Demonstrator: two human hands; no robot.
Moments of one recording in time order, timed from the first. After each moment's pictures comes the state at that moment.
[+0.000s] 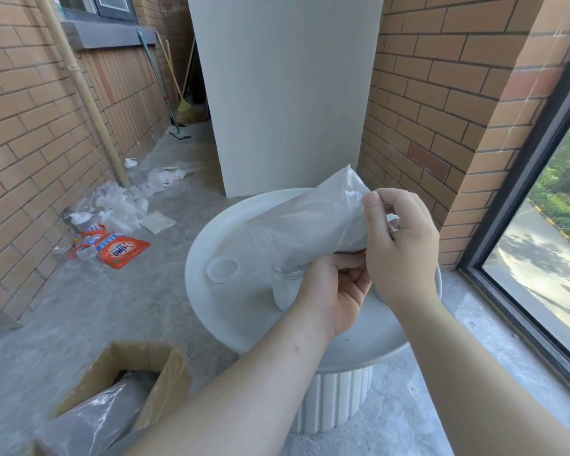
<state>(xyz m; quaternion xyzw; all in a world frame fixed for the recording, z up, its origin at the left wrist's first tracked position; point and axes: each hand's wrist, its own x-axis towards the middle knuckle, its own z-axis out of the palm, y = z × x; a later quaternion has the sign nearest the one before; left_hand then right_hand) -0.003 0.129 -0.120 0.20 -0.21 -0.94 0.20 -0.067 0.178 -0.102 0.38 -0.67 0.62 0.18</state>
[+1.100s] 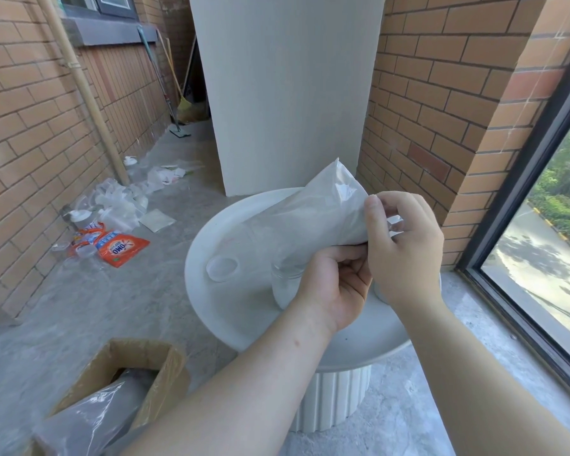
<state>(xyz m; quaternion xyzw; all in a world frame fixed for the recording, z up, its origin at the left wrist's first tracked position) -0.002 0.128 -0.113 0.16 -0.22 -0.94 0.20 -0.070 0.180 -0.106 0.36 -0.68 0.62 0.17</state>
